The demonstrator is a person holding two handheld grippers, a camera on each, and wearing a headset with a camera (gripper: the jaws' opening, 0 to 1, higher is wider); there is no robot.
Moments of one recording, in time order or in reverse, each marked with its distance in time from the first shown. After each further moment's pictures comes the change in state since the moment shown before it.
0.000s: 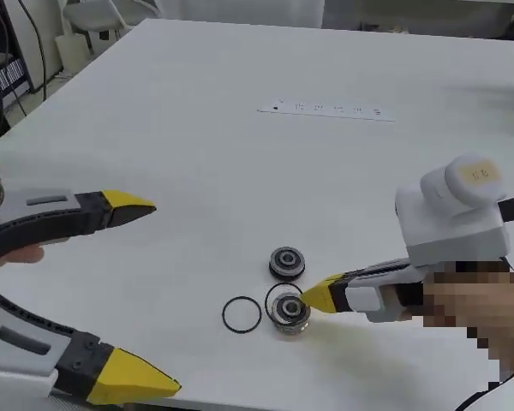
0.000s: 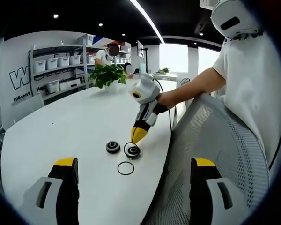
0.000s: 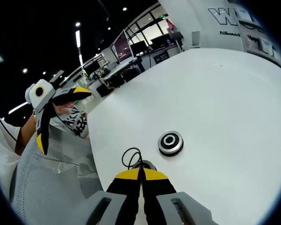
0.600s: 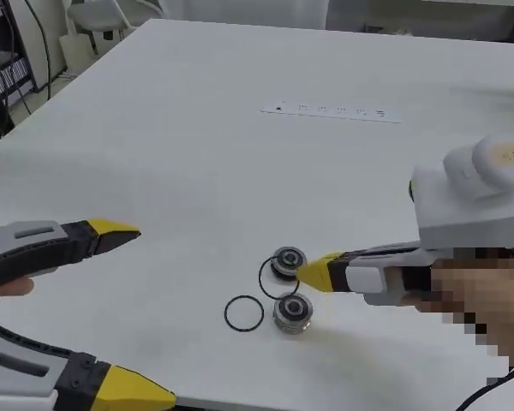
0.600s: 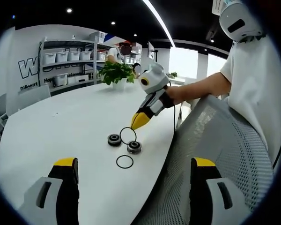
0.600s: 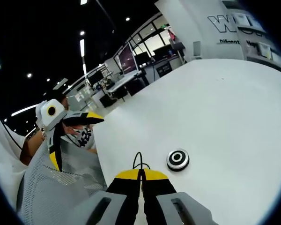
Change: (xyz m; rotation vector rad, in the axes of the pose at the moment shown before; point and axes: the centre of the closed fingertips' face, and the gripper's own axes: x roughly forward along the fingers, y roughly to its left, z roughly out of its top) left arm -0.002 0.000 -0.015 -0.088 -0.019 0.046; right arm -0.011 0.023 0.031 -0.012 -0.116 0.025
